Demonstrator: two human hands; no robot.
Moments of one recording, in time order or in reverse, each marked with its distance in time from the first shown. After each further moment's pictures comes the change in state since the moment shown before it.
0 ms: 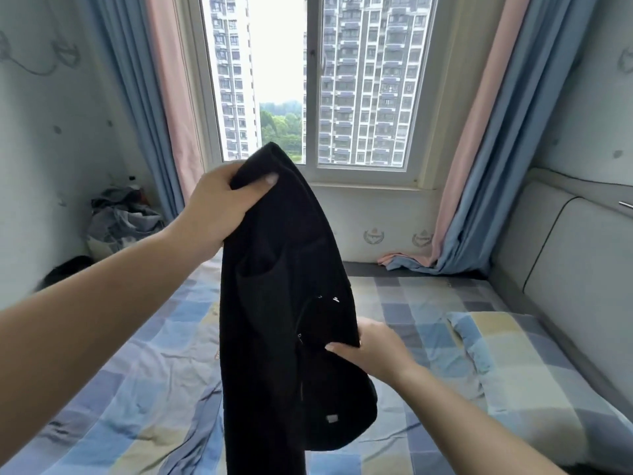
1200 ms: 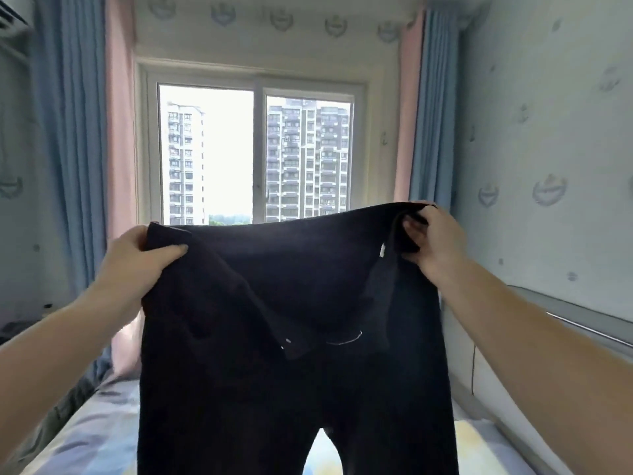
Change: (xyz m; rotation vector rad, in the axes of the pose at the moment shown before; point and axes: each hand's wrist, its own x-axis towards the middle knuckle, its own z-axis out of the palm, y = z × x) left_hand 0.082 0.060 -0.035 -0.122 0.188 0.060; right_hand 0.010 -0.083 -0.329 1.310 0.841 -0.133
